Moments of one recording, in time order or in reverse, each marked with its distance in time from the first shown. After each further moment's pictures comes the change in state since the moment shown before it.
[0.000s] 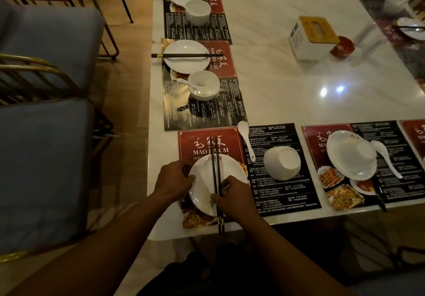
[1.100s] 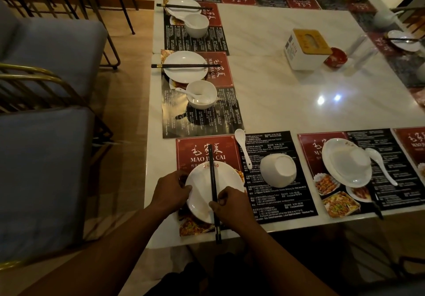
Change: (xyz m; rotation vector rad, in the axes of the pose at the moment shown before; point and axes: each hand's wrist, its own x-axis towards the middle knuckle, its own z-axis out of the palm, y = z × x) left_hand -0.010 -0.003 0.005 -0.043 0.011 -0.042; right_hand -0.002 0.007 0.000 0.031 -0.023 0.029
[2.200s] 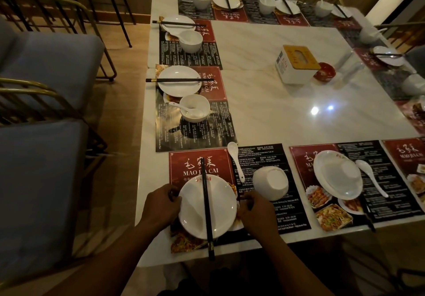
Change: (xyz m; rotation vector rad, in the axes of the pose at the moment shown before) left_hand -0.001 0.003 -0.001 -0.018 0.085 -0.041; right_hand 0.011 0.050 -0.053 0.137 0.269 -0.001
